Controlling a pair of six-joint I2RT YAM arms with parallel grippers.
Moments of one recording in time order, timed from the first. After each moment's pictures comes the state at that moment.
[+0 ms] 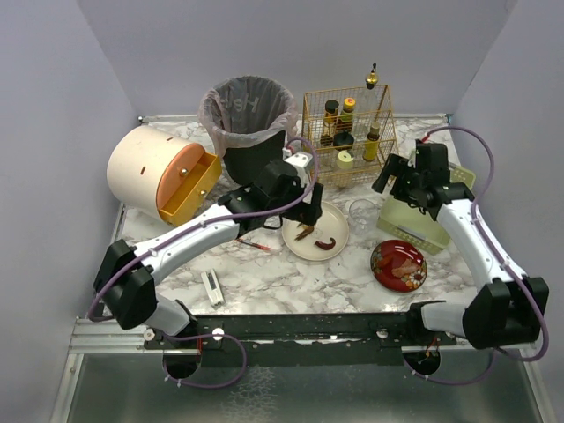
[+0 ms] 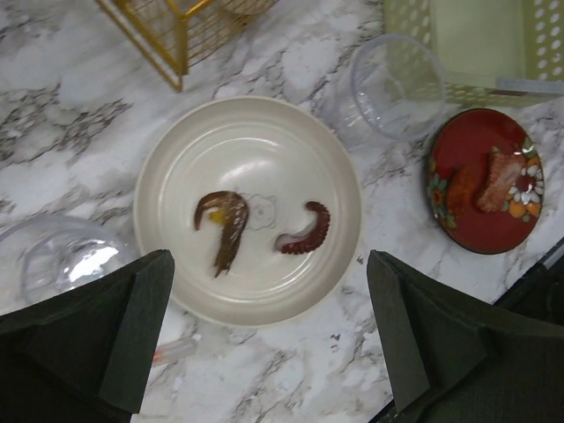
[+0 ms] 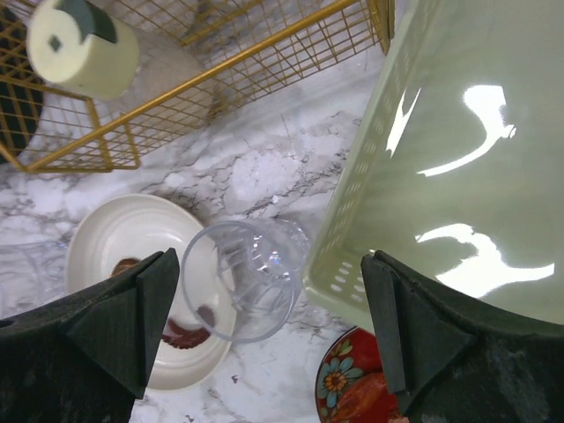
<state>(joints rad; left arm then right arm) -0.80 1.43 1.16 -0.34 -0.02 -0.35 0.10 1.30 1.05 -0.53 -0.03 0.38</state>
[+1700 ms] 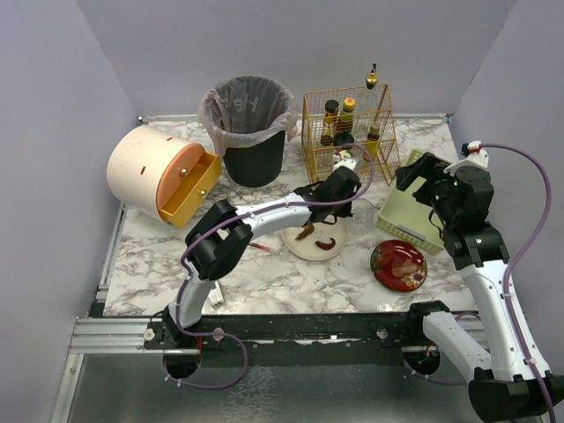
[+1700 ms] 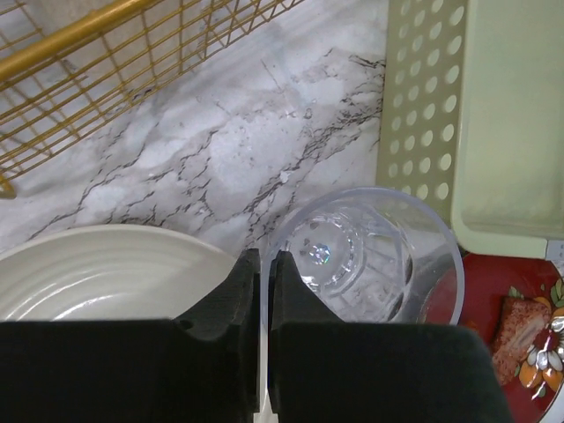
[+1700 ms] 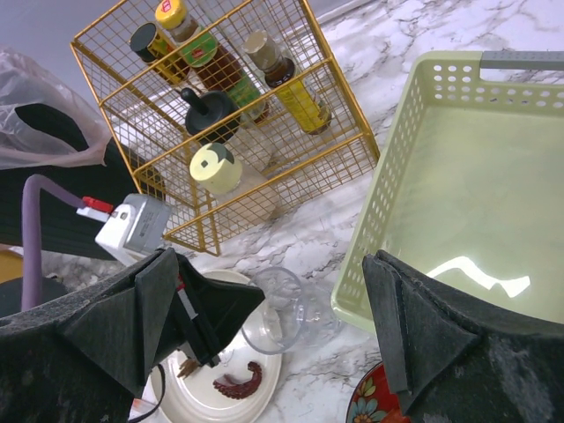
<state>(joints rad) -0.94 2.10 1.60 -0.17 -0.15 -0.56 0.11 0.82 0.94 -0.41 0.10 0.45</state>
